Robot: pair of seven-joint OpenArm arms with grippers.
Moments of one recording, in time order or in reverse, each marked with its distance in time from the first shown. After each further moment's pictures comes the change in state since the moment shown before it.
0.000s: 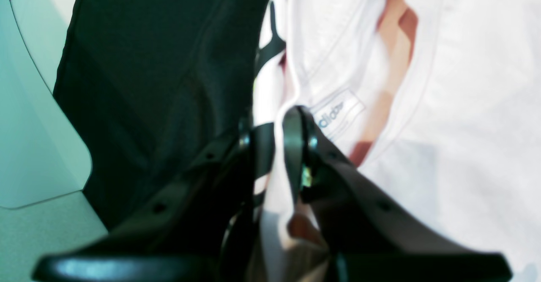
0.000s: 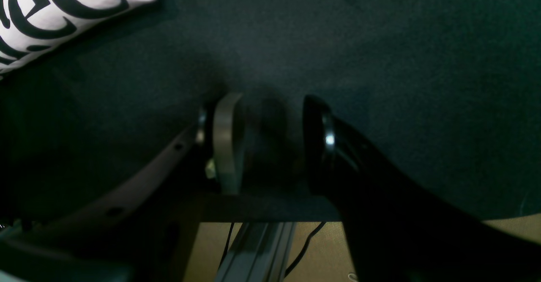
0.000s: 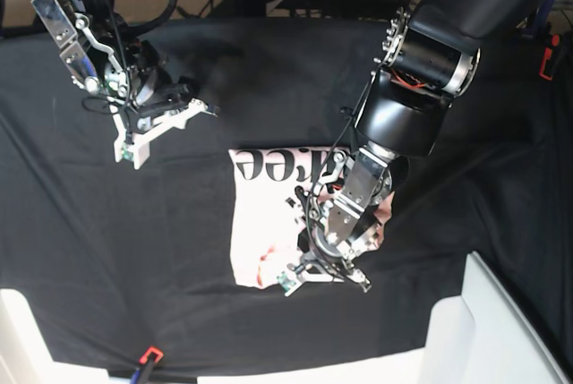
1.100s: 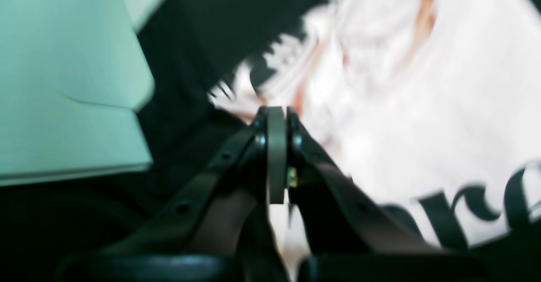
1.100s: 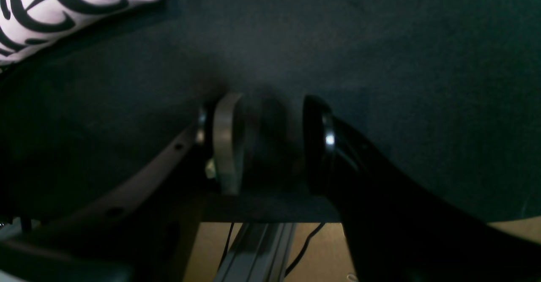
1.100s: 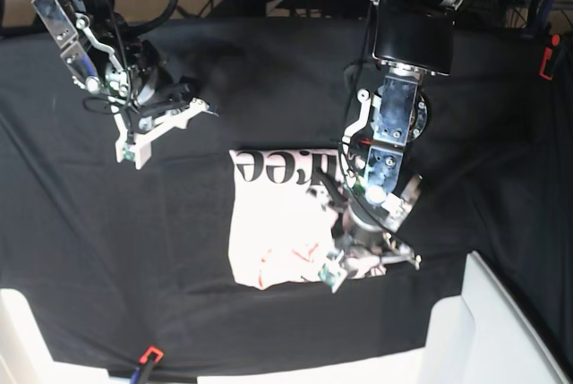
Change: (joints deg) left arm 18.1 -0.6 -11.3 35.6 0.0 -2.5 14.5; right arm 0.2 0.0 -0.2 -0.1 0.0 0.0 0.2
